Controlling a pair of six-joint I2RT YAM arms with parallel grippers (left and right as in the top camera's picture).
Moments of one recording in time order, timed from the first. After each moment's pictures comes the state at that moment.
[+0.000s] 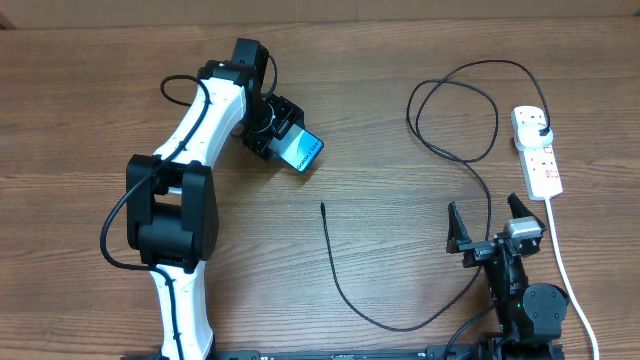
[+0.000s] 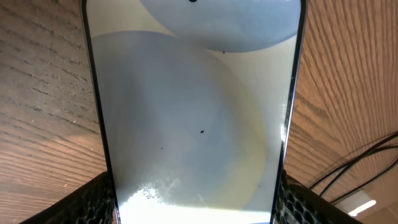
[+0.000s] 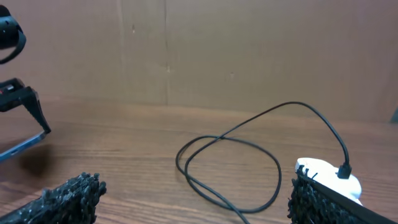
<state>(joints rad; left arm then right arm) -0.21 2.19 1.79 -1.01 0.39 -1.07 -0.03 0.01 0.02 -0.01 -0.17 -0.03</state>
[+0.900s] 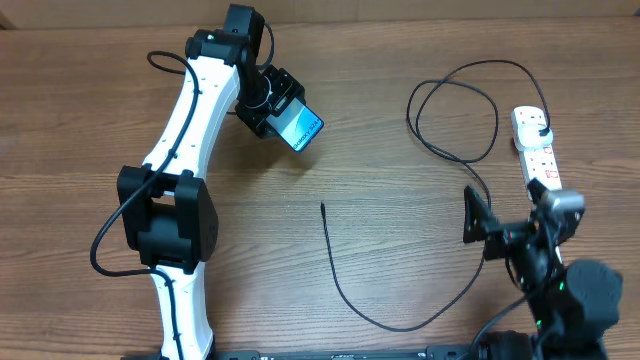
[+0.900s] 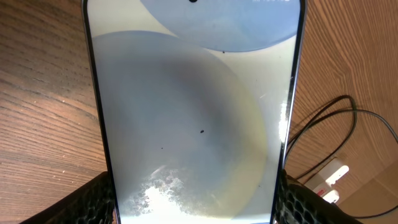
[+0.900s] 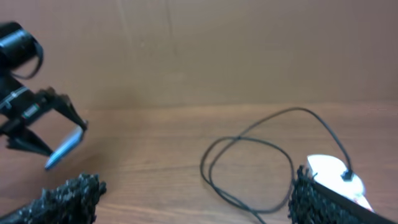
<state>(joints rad) -0.21 2.19 2.04 -1.19 0.38 -0.99 -0.03 0.36 0.57 -0.38 -0.21 0.09</state>
